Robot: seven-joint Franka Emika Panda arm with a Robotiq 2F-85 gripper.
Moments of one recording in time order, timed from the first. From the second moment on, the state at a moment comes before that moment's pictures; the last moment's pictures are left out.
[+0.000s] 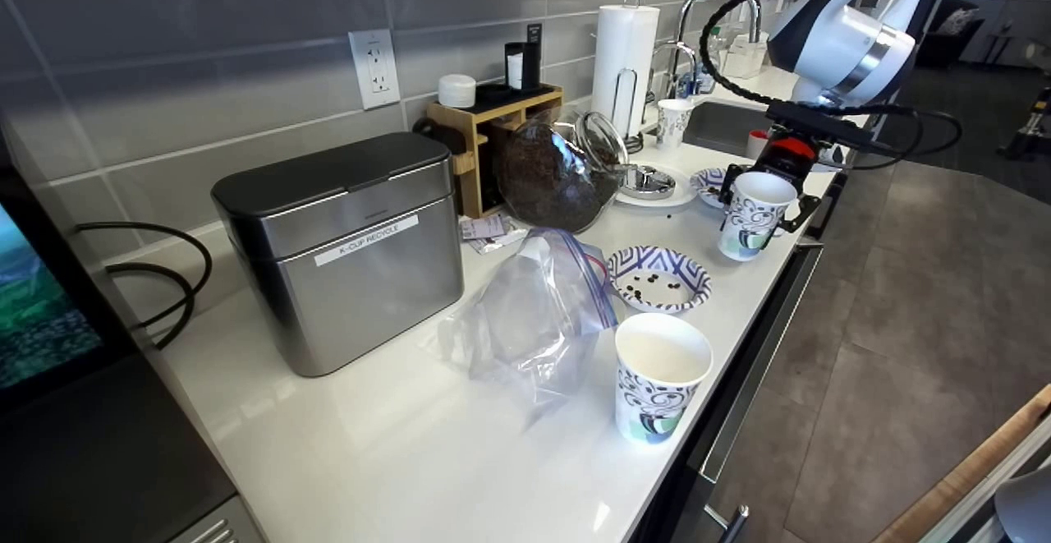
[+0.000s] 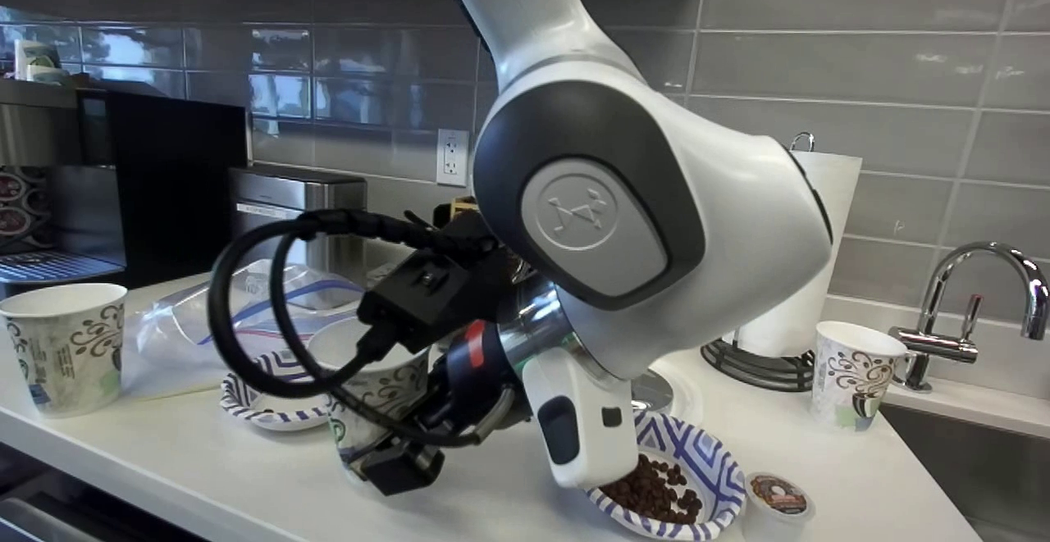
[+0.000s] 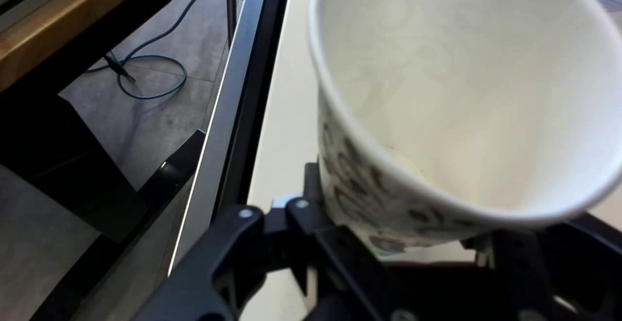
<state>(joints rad) -0.17 0.27 -0.15 -2.21 0.67 1.81 0.25</state>
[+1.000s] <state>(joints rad) -0.18 0.37 -0.15 -2.14 0.68 1.80 0.25</state>
